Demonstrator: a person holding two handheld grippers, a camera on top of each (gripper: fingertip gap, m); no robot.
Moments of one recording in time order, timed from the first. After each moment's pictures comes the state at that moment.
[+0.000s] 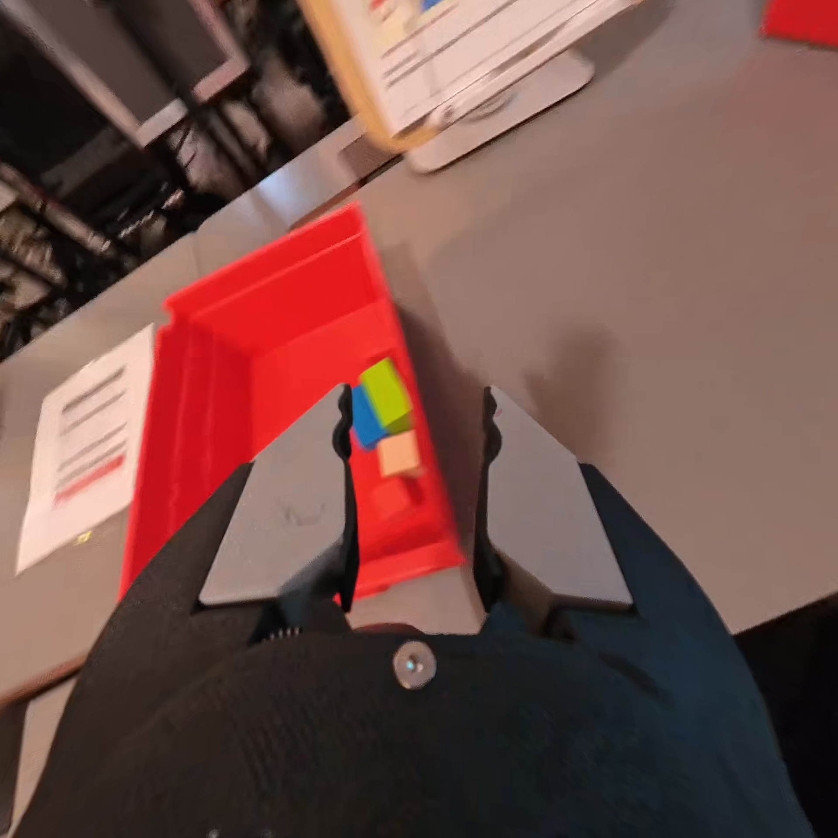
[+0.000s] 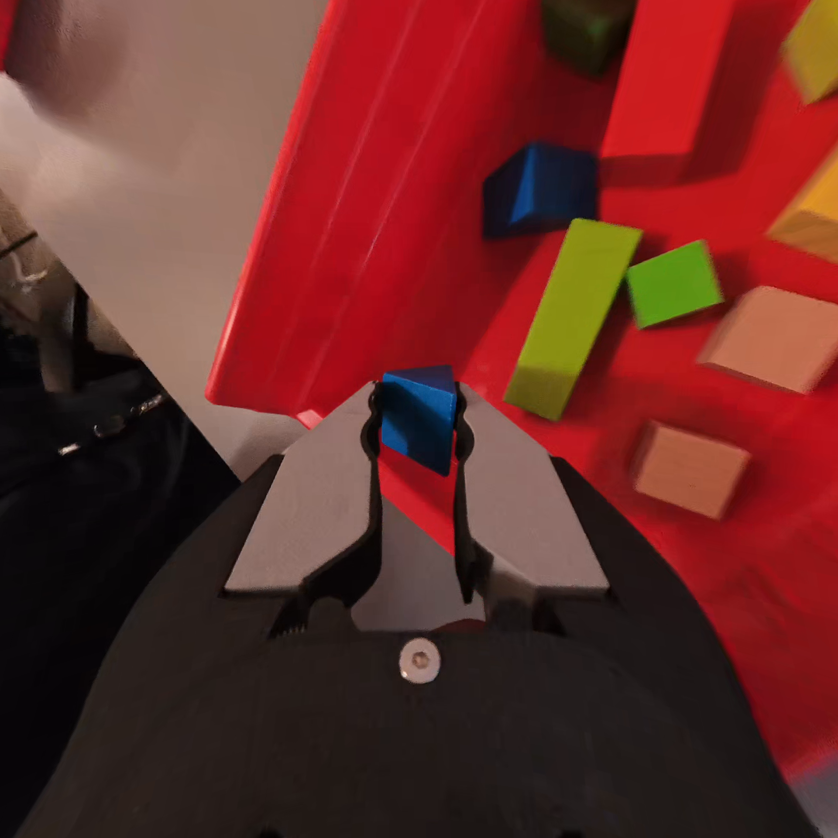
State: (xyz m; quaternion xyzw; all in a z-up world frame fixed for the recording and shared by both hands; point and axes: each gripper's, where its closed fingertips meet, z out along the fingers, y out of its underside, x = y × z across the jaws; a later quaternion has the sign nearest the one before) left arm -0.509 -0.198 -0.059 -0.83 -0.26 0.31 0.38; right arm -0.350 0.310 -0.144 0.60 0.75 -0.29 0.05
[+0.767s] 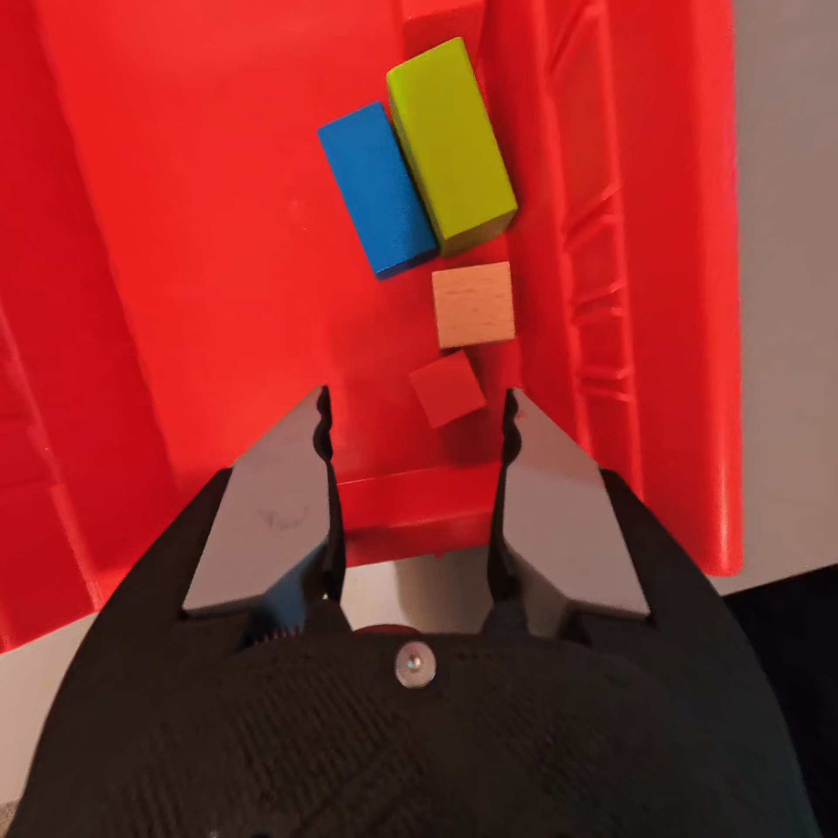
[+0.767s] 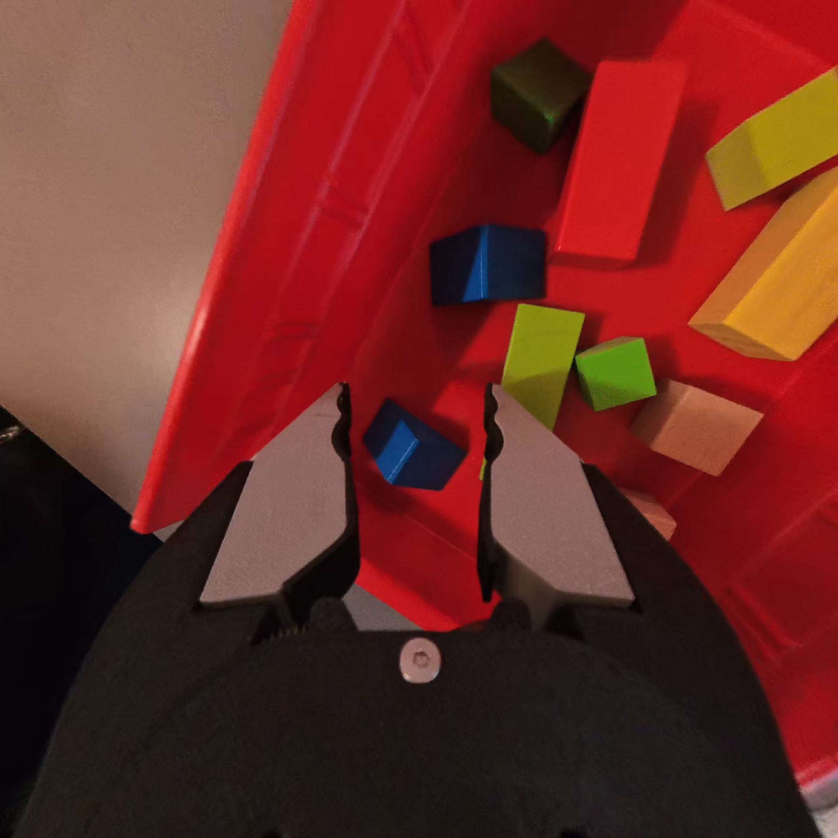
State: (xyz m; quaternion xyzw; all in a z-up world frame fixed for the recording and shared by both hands) left arm -0.546 -0.271 -0.187 -0.90 -0.39 0.10 0.18; right arm -0.390 0.309 -0.166 0.60 0.77 -0.19 -0.01
